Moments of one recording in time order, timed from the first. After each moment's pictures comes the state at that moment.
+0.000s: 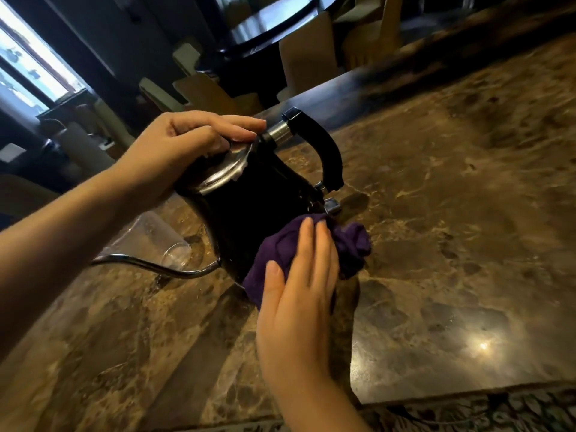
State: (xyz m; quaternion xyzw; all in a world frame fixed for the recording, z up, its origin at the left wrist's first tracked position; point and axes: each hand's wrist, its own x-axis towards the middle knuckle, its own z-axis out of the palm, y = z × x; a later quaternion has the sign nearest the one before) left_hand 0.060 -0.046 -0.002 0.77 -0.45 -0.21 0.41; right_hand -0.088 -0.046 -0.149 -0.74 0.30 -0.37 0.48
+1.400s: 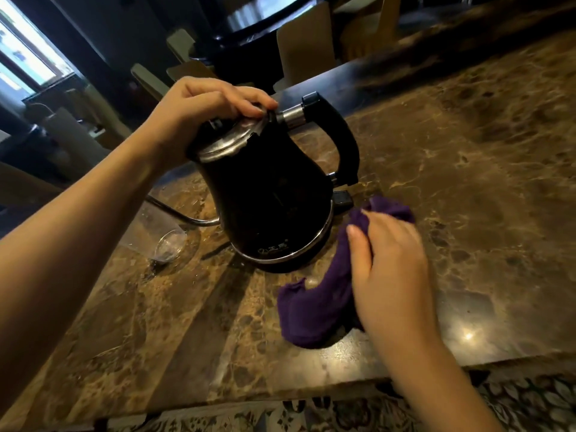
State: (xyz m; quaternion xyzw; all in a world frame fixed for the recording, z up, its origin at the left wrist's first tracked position) left_hand 0.084 -0.069 -0.007 0.71 -0.51 -0.23 0.43; right_hand -0.136 -0.130 -0.151 -0.81 0.31 -0.34 0.36
